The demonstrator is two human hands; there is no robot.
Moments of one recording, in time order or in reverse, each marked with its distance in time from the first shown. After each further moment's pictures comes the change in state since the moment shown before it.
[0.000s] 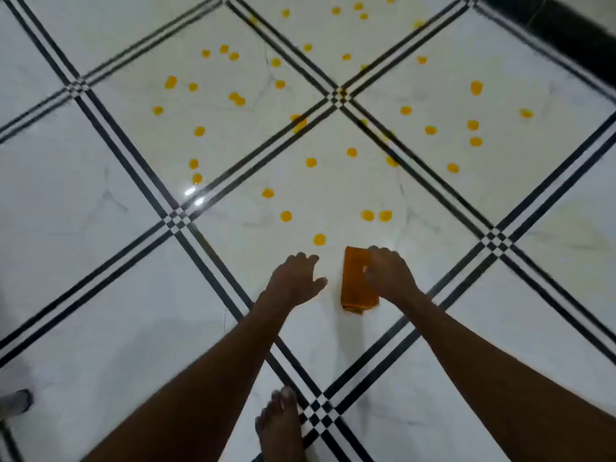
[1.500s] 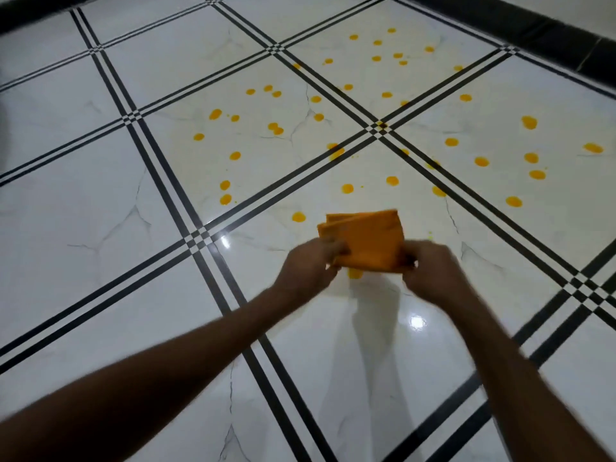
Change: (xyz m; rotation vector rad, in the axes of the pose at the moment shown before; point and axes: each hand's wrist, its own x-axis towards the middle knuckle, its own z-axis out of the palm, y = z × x) left_hand 0.056 -0.059 -0.007 -0.099 0.590 0.374; right_hand 0.042 -0.020 -0.006 0.145 0.241 -0.139
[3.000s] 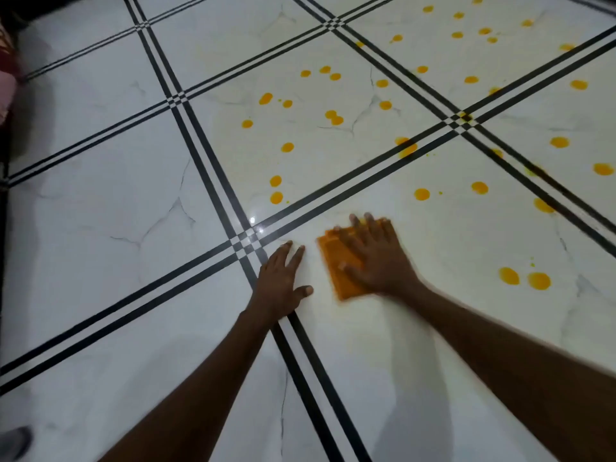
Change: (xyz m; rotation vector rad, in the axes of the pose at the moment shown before) left_hand -0.060 -0.193 0.001 0.126 -0.178 -0.471; right_hand 0.158 -0.083 0.183 -0.453 0.041 -0.585
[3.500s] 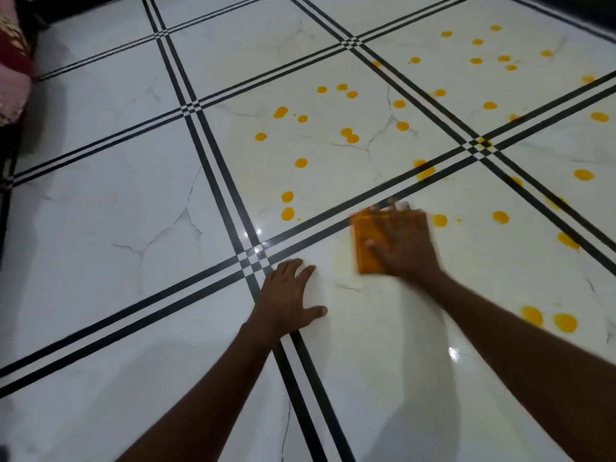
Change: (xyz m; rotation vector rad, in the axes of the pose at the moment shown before) left_hand 0.014 -0.004 -0.018 0.073 0.024 0.040; right_hand 0.058 0.046 -0.006 0.028 -0.006 0.244
